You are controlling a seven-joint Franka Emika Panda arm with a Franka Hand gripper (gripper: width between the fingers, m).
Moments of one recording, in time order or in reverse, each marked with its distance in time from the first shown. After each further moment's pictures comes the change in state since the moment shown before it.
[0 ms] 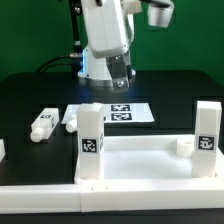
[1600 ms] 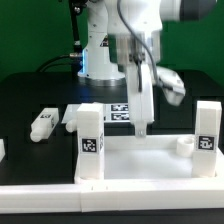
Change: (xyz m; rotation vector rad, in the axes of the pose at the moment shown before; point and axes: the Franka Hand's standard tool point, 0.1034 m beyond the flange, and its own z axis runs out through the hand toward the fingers) arm -0.004 0.146 0.130 -0.091 0.150 -0.073
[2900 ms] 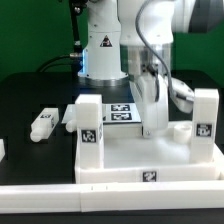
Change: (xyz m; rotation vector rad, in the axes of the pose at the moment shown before) arm -0.005 0.001 -0.021 0.025 -0.012 -0.119
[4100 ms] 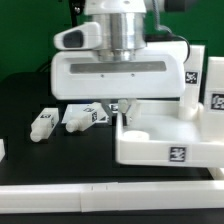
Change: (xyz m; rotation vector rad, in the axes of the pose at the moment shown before) arm 0.047 -0.047 -0.025 0.019 0.082 -1.471
